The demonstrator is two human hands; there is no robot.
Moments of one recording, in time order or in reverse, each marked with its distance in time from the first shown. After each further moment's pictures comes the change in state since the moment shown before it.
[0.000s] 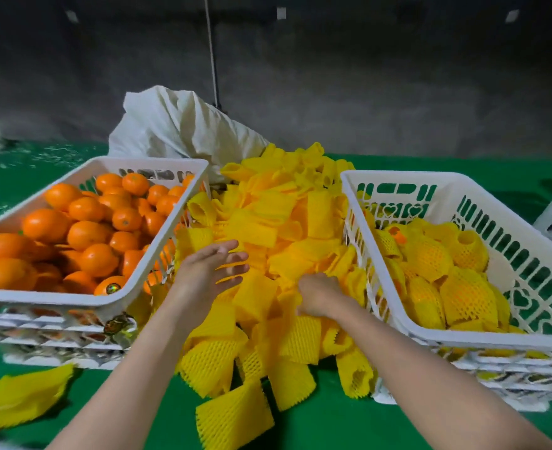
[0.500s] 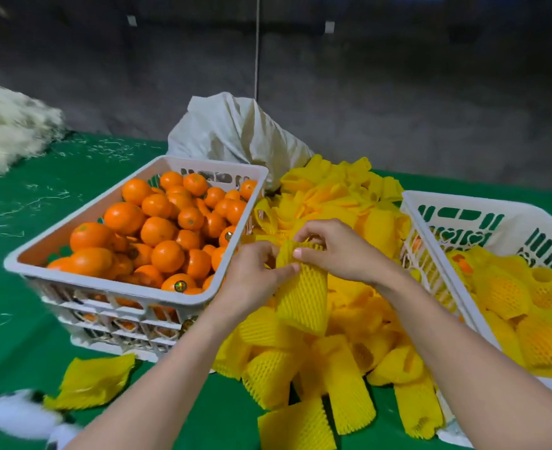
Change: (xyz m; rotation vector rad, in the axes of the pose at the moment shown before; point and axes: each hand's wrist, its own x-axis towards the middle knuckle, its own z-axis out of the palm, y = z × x) left_hand -0.010 0.038 -0.041 0.711 0.073 0.339; right_hand -0.023 -0.105 -0.109 0.521 0.357 -0.499
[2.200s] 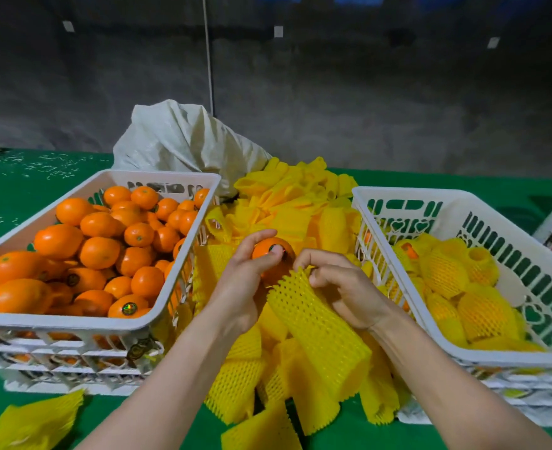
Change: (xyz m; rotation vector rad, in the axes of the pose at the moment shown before) left_hand 0.001 0.043 0.052 -0.858 -0.179 -0.322; right_hand -0.074 0.031 -0.012 0.937 0.022 0.134
